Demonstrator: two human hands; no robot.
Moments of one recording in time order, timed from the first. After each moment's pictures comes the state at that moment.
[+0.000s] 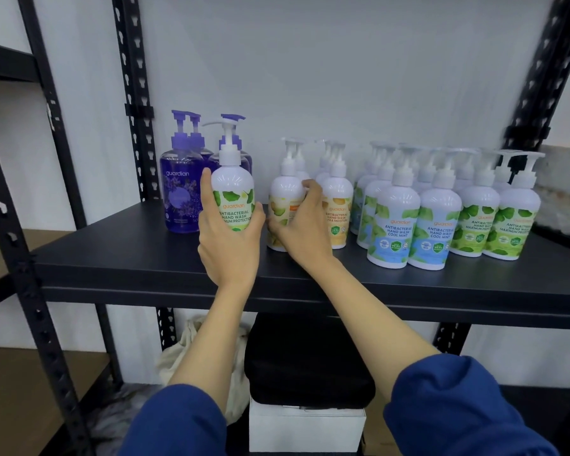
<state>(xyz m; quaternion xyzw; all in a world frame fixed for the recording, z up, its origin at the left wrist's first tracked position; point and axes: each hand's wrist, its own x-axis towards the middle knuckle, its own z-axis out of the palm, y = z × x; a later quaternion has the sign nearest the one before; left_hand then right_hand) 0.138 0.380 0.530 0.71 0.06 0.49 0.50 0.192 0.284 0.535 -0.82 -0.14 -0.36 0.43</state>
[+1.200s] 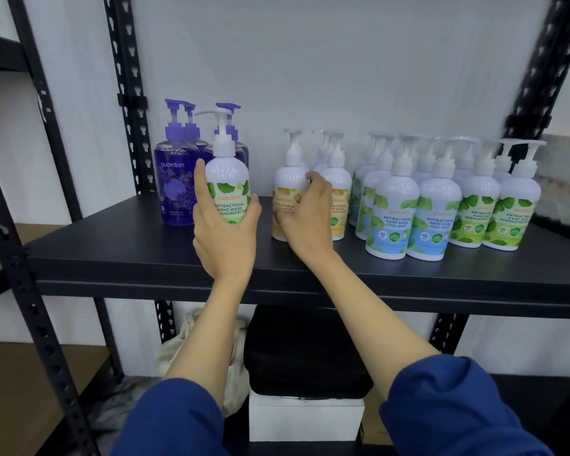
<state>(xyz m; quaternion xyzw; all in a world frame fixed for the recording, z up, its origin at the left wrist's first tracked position) 0.137 0.379 0.529 0.70 0.07 0.50 0.51 0.186 0.282 0.537 -0.81 -0.11 -0.40 0.41</state>
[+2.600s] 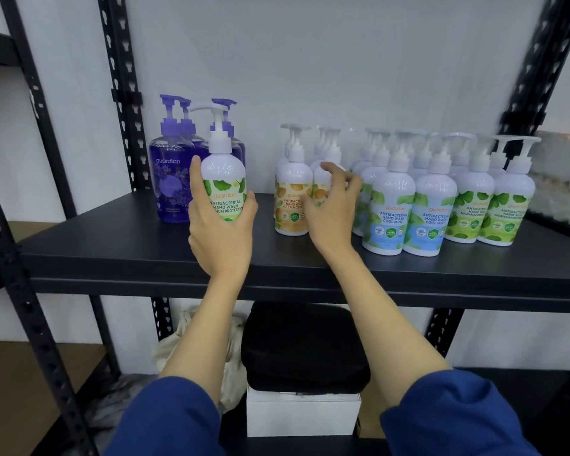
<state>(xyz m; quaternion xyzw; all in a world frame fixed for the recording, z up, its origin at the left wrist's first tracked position) 0.133 0.378 0.530 0.71 0.07 0.49 0.50 0.180 0.254 0.544 -0.78 -0.06 -0.42 0.46</state>
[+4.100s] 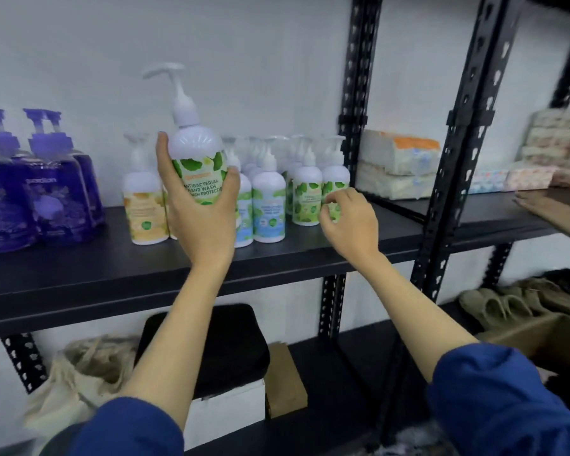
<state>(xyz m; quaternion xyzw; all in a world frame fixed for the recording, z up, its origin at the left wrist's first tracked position) 0.084 0.214 0.568 0.61 -0.14 0.42 0.66 0.102 0.005 0.528 -0.84 0.01 -0.53 0.14</state>
